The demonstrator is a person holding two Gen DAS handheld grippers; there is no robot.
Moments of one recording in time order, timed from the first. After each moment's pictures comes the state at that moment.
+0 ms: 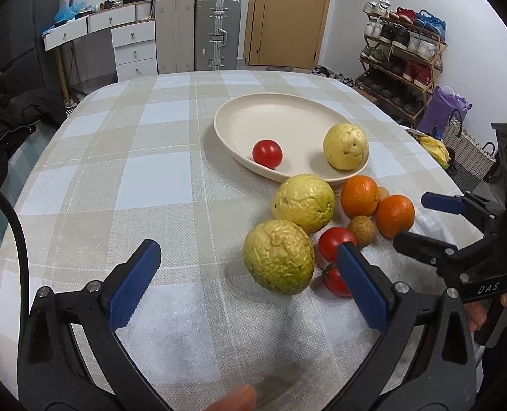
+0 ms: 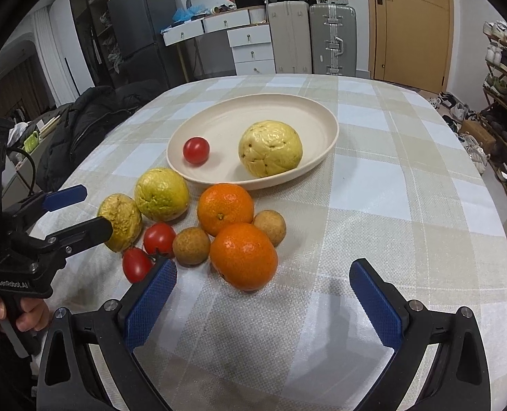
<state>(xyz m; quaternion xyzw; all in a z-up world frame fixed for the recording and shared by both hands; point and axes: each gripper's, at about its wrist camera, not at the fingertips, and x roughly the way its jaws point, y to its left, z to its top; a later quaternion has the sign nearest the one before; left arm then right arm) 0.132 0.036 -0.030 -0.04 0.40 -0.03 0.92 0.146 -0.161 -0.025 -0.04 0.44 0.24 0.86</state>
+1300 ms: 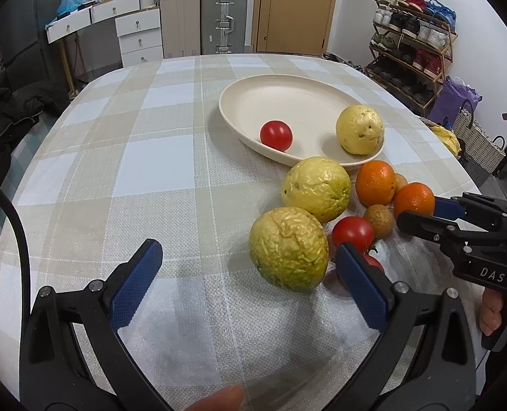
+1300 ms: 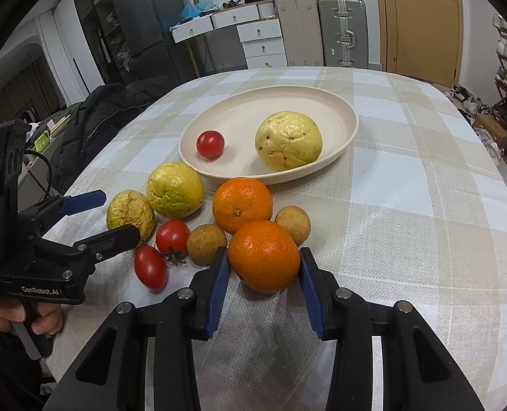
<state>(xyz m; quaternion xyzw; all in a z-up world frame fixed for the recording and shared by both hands) 0.147 0.036 -0.046 -0.03 0.42 -0.01 0.91 0.148 -0.153 -0.030 -0.02 0.45 0.27 0.85</state>
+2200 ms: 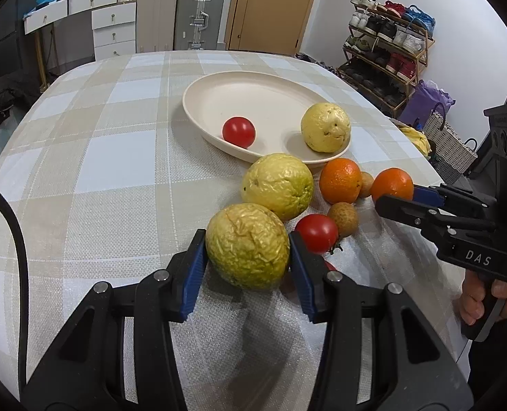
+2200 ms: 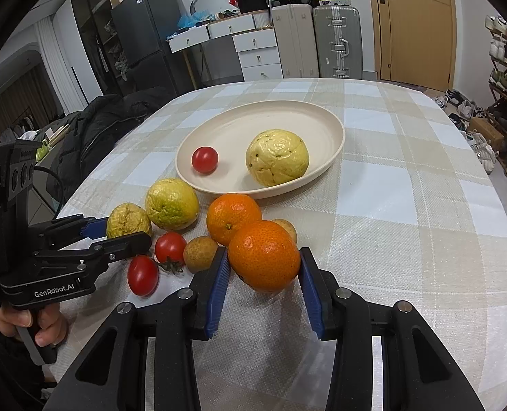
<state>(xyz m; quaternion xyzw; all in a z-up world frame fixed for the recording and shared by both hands) 0.148 0.028 -0.050 -0.07 0.42 -0.08 0.90 0.146 -0.164 -0.019 -0.01 0.43 0.27 0.86</state>
